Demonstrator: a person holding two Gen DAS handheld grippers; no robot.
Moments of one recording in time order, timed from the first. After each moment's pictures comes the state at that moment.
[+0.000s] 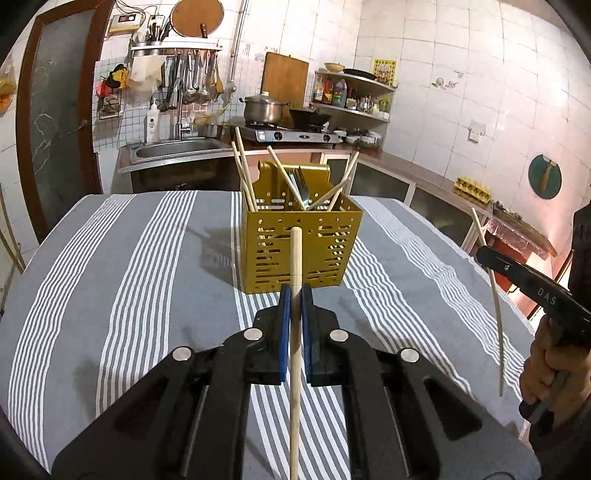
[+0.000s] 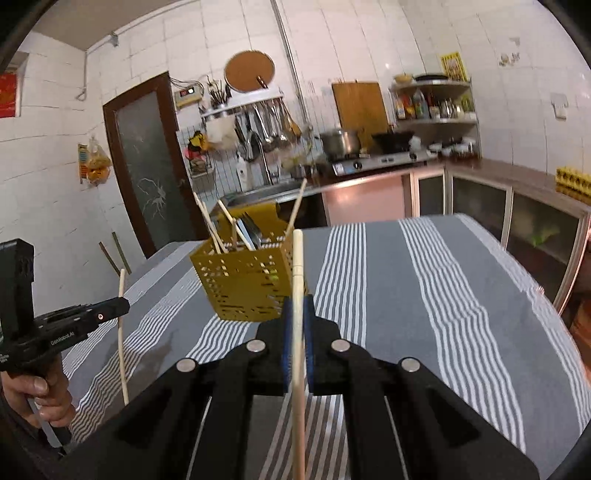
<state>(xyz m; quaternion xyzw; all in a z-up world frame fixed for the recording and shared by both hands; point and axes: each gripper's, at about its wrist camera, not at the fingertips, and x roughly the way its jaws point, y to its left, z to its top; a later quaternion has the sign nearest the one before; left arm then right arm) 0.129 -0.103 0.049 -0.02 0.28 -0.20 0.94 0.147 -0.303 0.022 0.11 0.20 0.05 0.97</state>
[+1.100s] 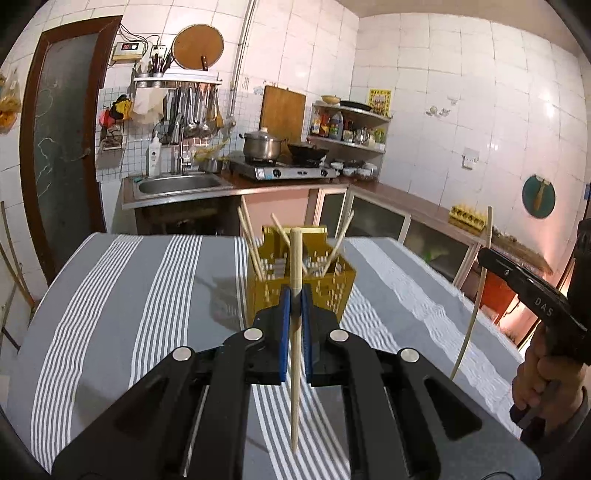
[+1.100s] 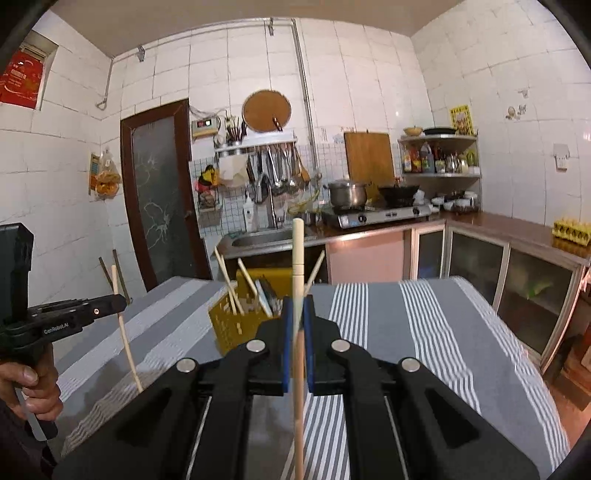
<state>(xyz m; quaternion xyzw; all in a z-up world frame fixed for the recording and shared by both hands) 0.130 -0.079 0.112 -0.03 0.22 -0.20 0.95 0.125 -0.286 0.084 0.06 0.11 0.04 0.99</state>
